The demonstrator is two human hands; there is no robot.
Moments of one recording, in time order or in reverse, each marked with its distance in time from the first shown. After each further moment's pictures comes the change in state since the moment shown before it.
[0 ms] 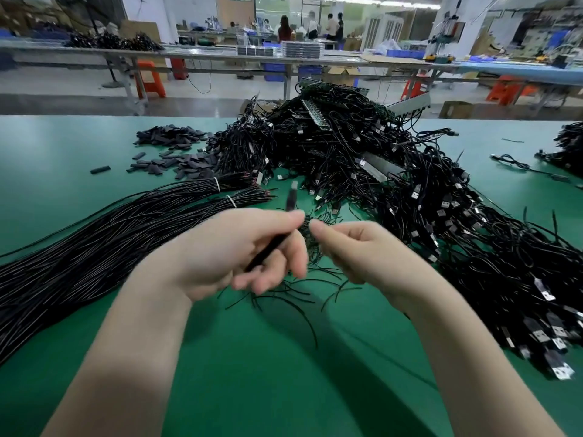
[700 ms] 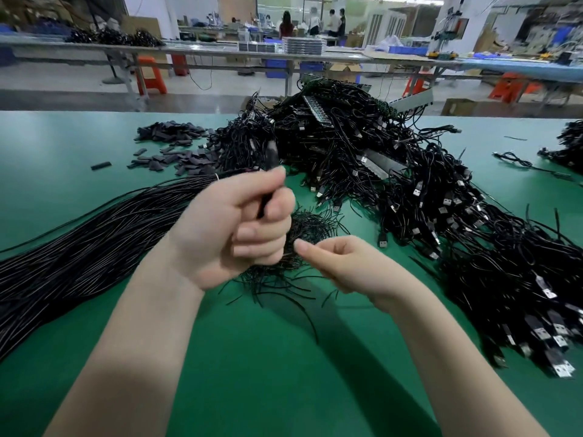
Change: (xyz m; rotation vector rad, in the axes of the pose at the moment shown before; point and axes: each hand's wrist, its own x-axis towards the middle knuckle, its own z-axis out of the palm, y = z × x) left_hand 0.005 0.004 0.000 -0.458 -0.021 0.184; right_hand 0.009 0.019 0.013 -0.036 -0.104 0.031
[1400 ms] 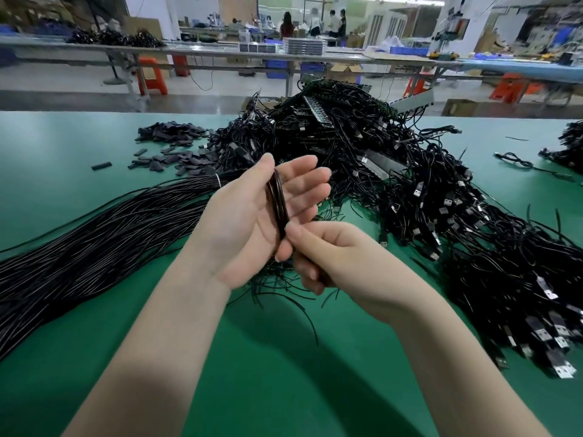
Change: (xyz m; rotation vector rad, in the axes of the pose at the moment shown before) left_hand 0.022 -0.016 0.010 -0.246 0.342 0.203; right_hand -0.014 -0.031 0.010 0.276 -0.085 -0.165
